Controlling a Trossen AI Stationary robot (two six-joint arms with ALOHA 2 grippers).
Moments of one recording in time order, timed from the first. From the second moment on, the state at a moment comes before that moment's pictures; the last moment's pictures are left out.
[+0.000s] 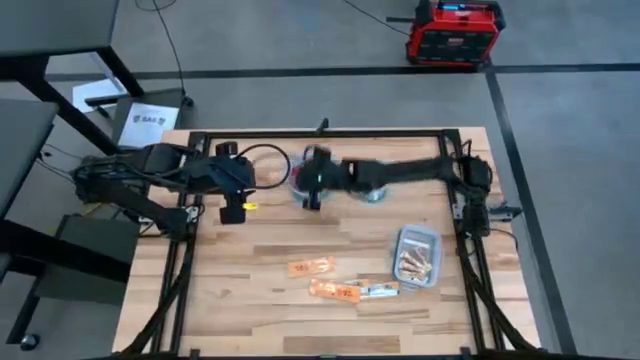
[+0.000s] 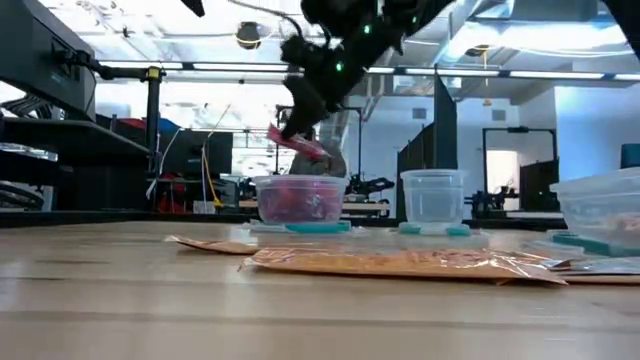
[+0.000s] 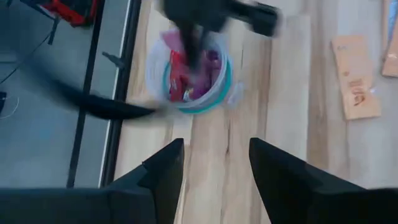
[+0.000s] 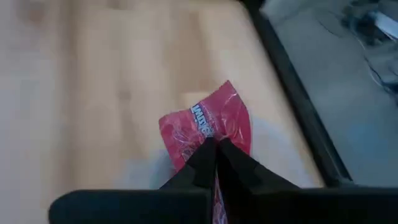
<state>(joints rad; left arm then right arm) -0.10 1.22 1.55 -1.25 -0.46 0.04 -0.19 1.95 1.52 -0.25 0.26 -0.18</state>
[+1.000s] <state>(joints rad) -0.07 1.26 1.14 -0.73 -0.29 0.04 0.14 1.41 0.99 -0.39 0.16 0.31</state>
